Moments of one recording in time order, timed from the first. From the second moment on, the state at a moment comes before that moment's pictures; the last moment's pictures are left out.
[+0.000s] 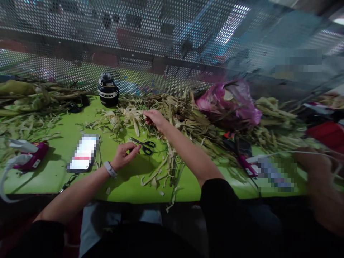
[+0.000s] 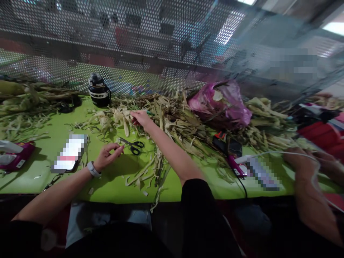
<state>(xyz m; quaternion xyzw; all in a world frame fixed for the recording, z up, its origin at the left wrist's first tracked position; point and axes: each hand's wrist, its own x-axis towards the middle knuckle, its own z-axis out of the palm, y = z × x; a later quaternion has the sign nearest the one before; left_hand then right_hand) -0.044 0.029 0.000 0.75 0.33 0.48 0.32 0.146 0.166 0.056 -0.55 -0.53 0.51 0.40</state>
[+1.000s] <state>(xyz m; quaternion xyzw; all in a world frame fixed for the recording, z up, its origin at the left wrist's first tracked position) -0.065 0.057 0.026 0.54 0.41 0.69 0.25 0.120 0.154 0.071 -0.40 -0.69 0.48 0.36</state>
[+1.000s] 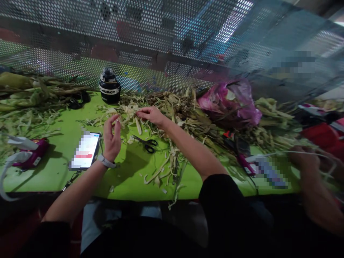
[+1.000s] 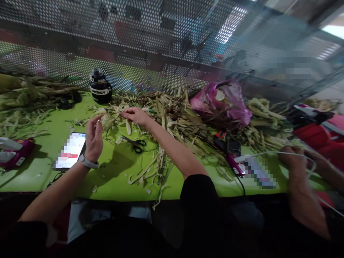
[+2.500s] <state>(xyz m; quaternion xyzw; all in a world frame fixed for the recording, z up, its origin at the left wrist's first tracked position) -0.046 0.037 0.003 0.68 0.29 0.36 0.58 0.100 0.206 0.061 -0.47 -0.40 0.60 0.51</state>
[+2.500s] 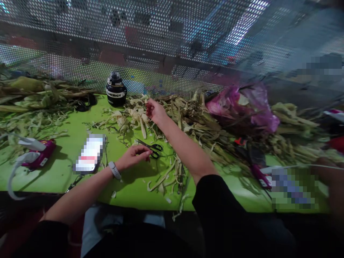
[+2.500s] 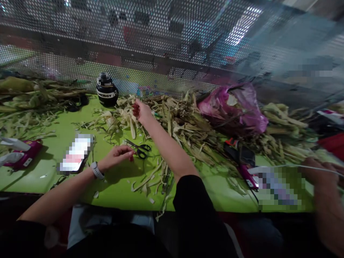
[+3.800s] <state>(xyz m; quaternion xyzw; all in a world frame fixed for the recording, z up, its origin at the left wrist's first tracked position) -0.046 0.044 0.008 0.79 0.34 0.31 0.41 0.257 0.146 0.059 -0.54 -0.42 0.40 0.61</state>
